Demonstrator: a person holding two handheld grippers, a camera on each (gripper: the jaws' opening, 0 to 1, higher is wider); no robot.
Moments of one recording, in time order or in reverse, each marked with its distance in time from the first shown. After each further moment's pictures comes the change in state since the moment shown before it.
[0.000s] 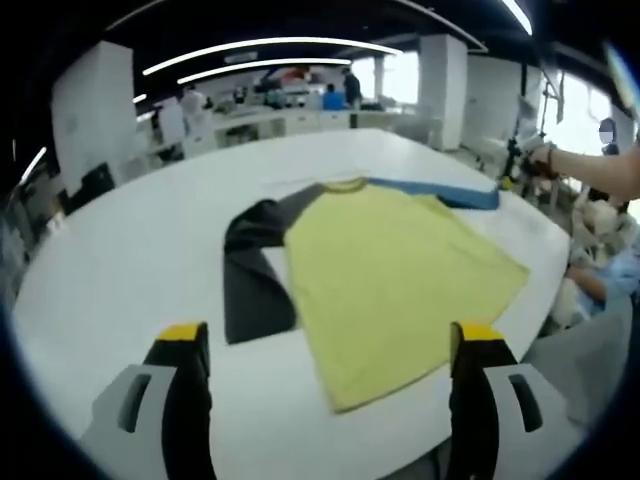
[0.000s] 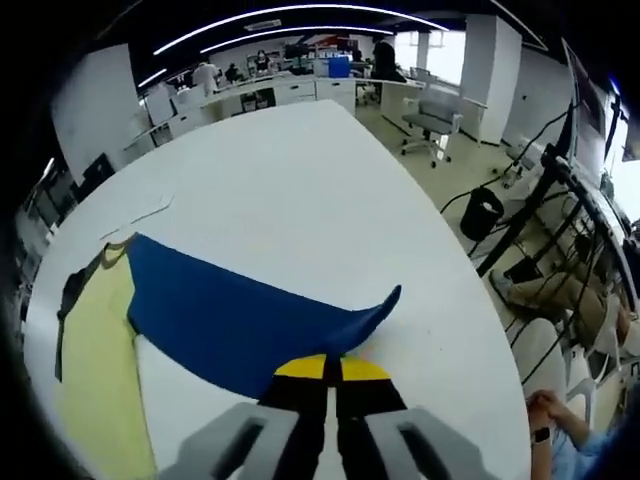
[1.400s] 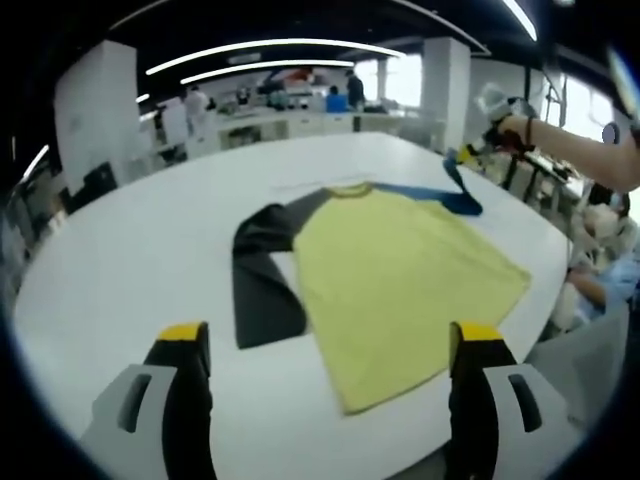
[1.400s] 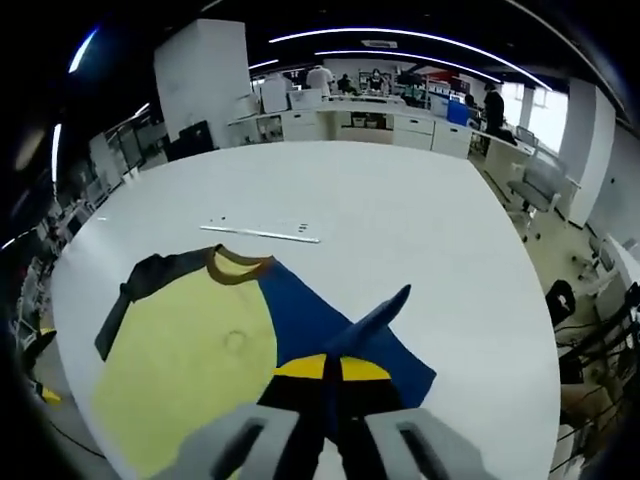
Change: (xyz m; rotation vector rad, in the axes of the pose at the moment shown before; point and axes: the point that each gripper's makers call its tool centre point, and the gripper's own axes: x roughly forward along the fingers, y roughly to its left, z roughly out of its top) left arm -0.005 0.006 0.007 -0.005 -0.005 0.000; right arm -0.014 0.199 0.067 -0.338 -0.091 0.299
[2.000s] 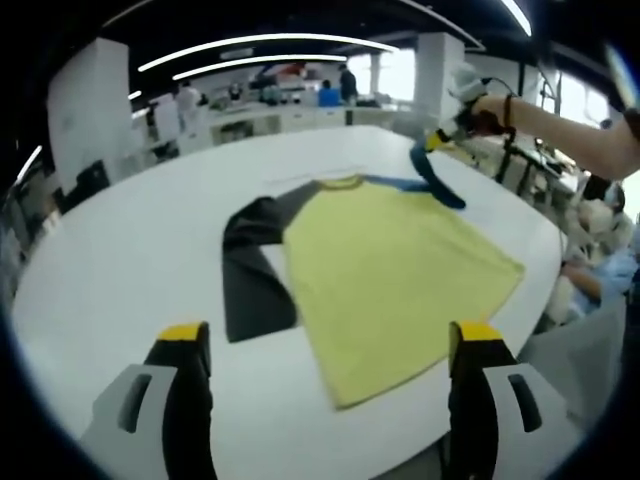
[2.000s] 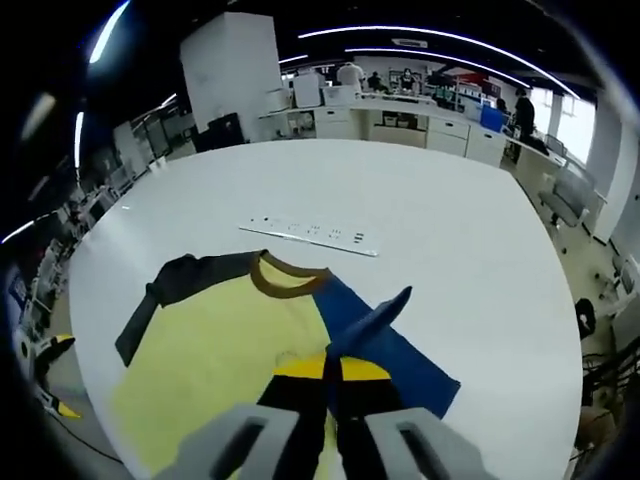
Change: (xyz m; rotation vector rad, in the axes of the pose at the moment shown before) left arm 0.000 -0.010 -0.005 0.006 0.026 -0.025; right arm 0.024 0.064 0.026 -0.053 0.022 0.117
